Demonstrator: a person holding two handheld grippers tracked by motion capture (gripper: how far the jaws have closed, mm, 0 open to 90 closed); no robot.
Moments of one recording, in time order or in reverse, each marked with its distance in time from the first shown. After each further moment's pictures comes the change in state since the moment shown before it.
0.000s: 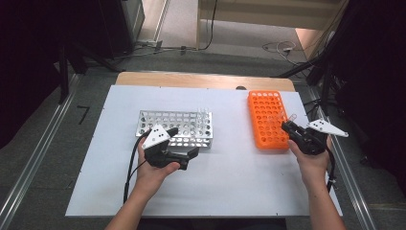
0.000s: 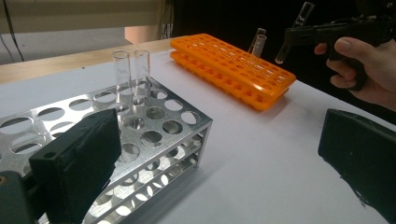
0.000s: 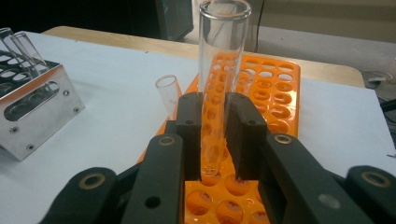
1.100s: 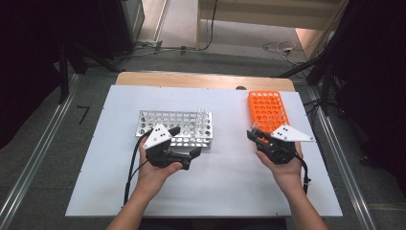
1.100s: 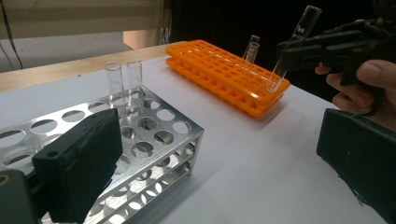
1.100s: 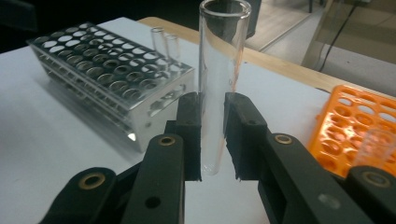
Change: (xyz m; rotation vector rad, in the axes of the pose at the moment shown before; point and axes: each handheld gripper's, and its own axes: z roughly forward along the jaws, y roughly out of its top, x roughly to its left) left arm -0.009 0.008 0.000 -0.017 -0.010 0.002; right arm 0.104 0.013 0.006 0.011 0.215 -0.183
